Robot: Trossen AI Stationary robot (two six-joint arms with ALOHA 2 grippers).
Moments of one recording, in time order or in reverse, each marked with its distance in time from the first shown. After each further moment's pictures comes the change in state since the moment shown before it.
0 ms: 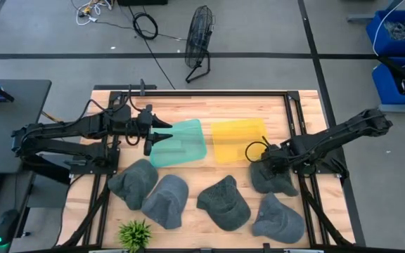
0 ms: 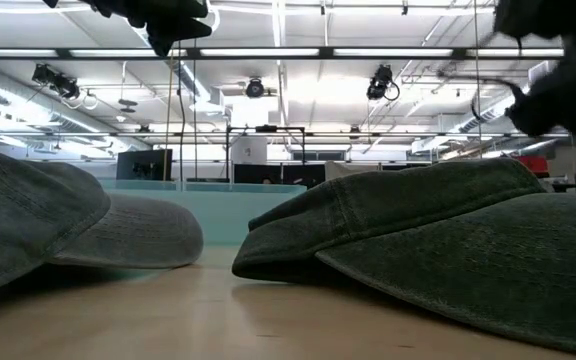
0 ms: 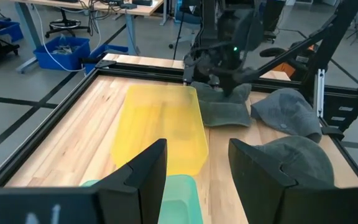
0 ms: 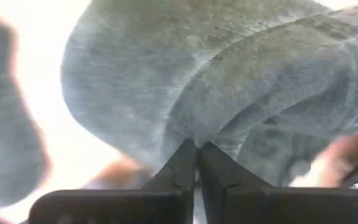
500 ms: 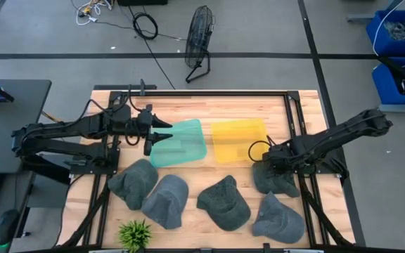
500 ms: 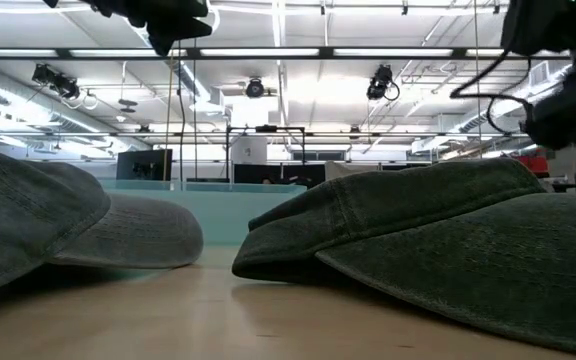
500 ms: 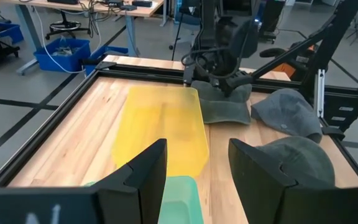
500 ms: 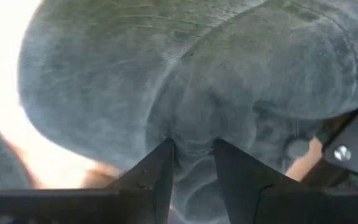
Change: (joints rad) left arm 0.000 0.000 0.000 0.002 0.000 0.012; right arm -0.007 -0.001 -0.077 -0.034 -0.005 0.169
